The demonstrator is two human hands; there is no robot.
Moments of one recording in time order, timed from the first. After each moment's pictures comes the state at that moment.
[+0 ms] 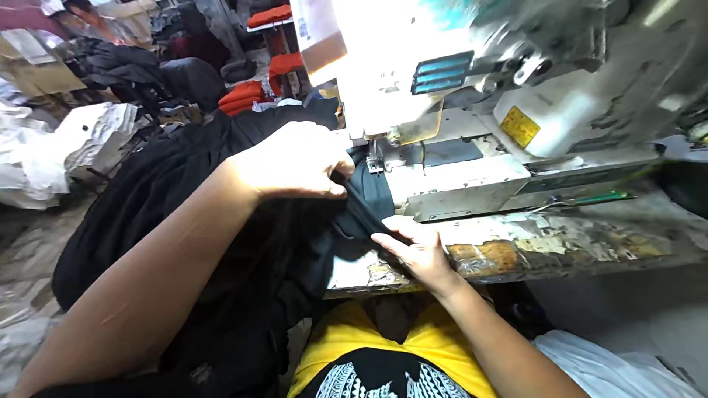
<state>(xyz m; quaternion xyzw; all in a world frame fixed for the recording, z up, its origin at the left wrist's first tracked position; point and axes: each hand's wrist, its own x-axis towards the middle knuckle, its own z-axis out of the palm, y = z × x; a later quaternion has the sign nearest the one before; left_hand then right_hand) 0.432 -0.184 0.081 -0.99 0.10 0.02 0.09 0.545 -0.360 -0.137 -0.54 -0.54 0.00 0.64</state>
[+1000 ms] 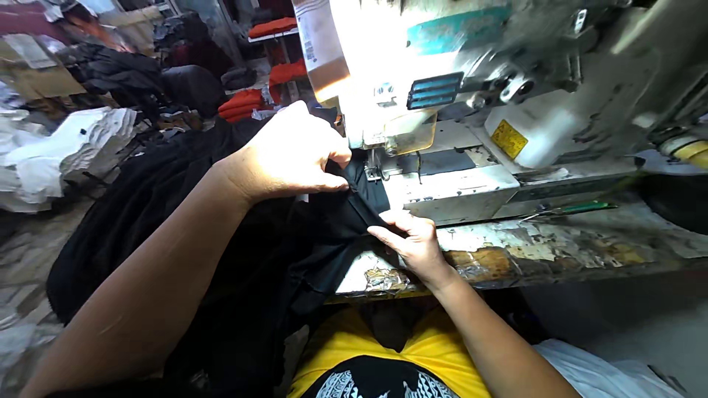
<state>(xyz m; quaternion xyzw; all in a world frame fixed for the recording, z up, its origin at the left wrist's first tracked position) 0.426 -0.177 0.090 -0.98 0.14 -0.11 0.10 0.554 -0.348 -0.125 -0.52 -0.54 0.00 0.66</state>
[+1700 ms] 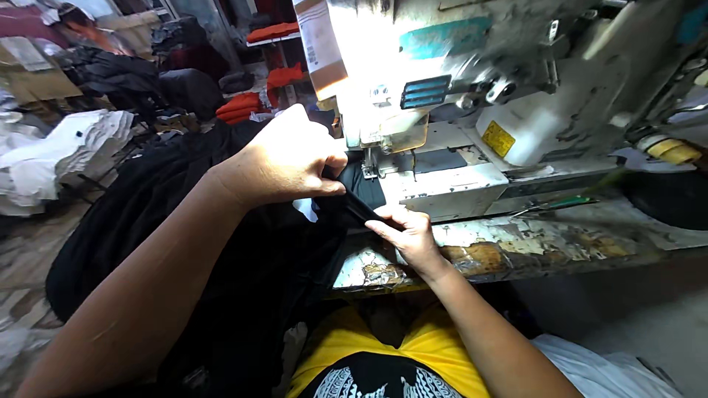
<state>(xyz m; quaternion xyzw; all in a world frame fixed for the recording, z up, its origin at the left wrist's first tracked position) 0.415 -0.191 0.093 -0.98 0.14 -0.11 0.12 0.553 -0.350 -0.118 -0.52 -0.54 0.02 0.67</state>
